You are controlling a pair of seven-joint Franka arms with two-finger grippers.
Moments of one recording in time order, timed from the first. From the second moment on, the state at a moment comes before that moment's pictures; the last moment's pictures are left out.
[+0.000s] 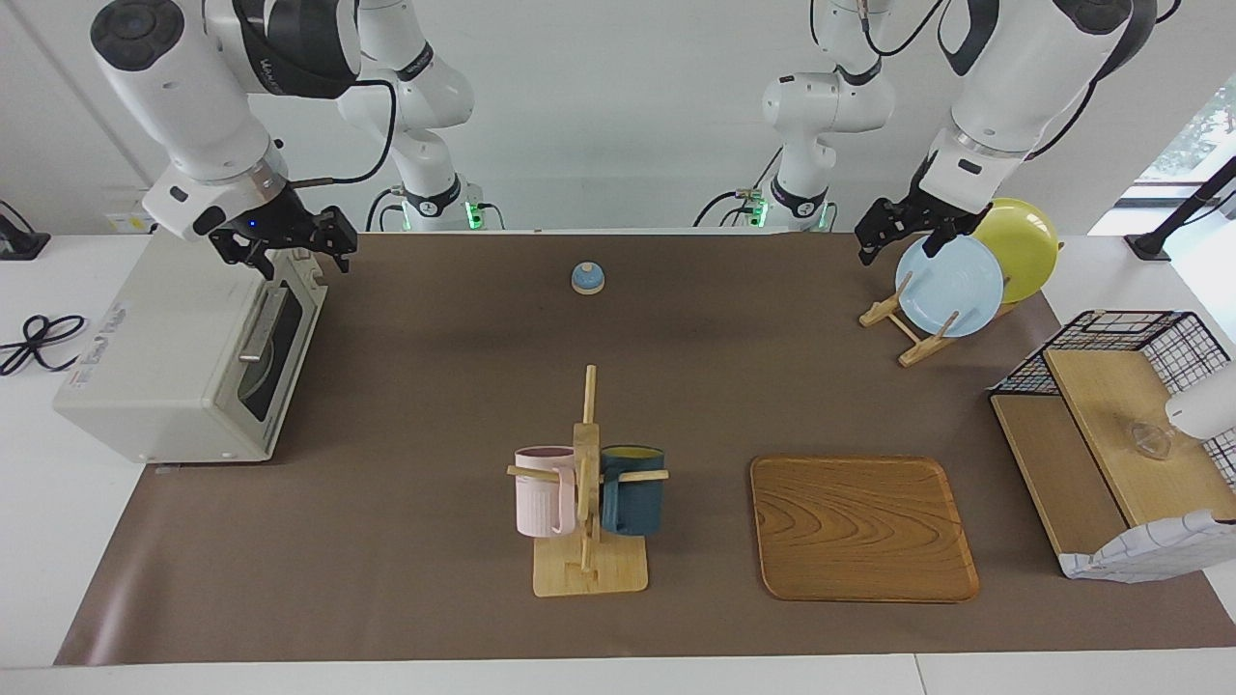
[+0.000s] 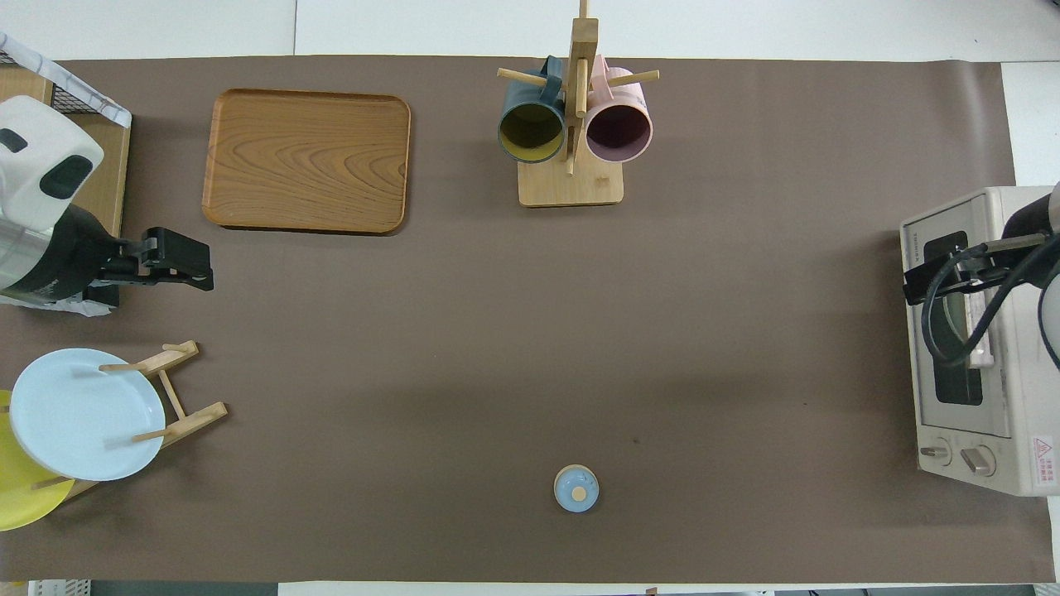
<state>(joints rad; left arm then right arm) -0.10 -0.05 -0.08 -1.65 -0.06 1.53 -0.27 0.05 -0.02 -0.06 -1.67 -0.04 1.52 -0.14</state>
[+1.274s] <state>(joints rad) -0.10 -0.05 -0.08 -1.65 -0.06 1.53 -0.27 0.15 -0.02 -0.19 -1.65 -0.04 1.51 -0.13</state>
